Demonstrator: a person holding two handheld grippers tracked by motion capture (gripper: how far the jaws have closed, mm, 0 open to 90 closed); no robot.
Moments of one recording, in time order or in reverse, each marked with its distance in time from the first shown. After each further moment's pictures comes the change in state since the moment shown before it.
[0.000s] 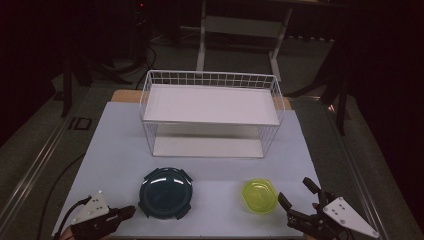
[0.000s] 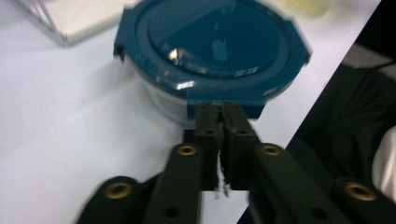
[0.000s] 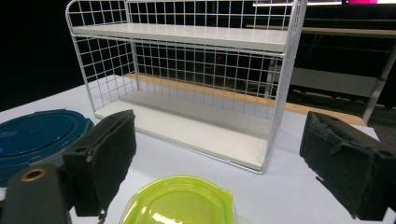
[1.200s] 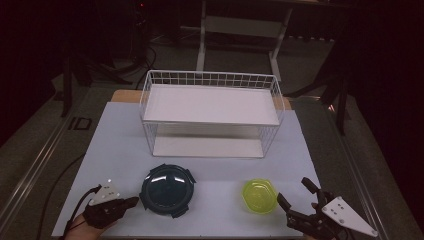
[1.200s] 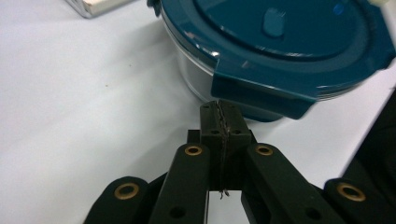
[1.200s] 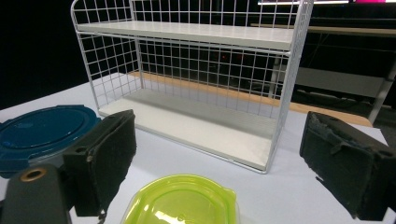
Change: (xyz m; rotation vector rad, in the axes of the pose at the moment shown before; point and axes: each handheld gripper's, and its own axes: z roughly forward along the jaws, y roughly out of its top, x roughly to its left) left arm 0.024 0.003 0.024 0.039 0.063 -0.075; right arm -0.001 -0.001 0.002 0.005 0.018 -0.008
